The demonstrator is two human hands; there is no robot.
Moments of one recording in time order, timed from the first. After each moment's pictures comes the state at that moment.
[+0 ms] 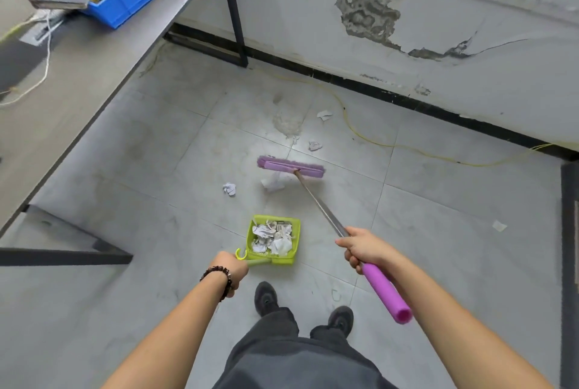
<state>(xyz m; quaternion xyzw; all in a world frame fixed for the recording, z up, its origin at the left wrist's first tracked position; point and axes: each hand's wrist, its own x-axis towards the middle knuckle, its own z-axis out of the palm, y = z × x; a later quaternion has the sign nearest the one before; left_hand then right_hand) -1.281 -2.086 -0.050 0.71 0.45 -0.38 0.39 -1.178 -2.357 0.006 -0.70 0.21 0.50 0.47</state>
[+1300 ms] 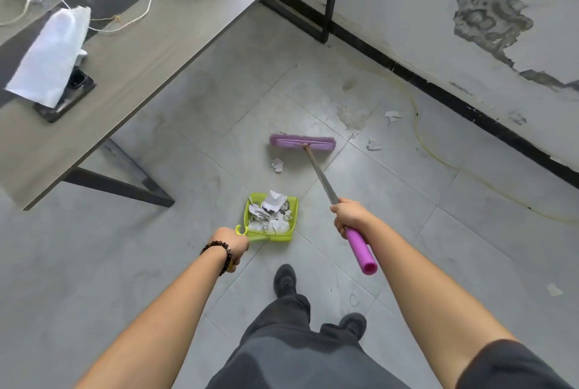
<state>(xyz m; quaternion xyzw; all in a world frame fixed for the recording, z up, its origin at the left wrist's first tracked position) -1.318 -1.957 -0.079 0.60 0.58 -0.30 0.46 -1.128 -2.163 -0.057 -0.76 0.13 0.54 0.35</state>
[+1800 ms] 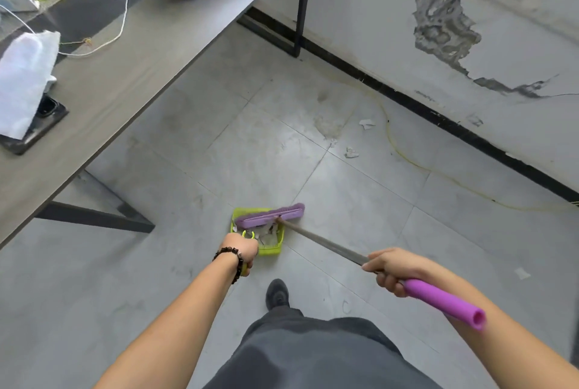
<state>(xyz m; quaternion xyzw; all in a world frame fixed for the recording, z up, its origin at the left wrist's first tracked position) -1.279 -1.959 -0.070 0.60 0.55 -0.28 0.51 -1.154 -2.251 0.016 -0.71 0.21 0.62 0.25</state>
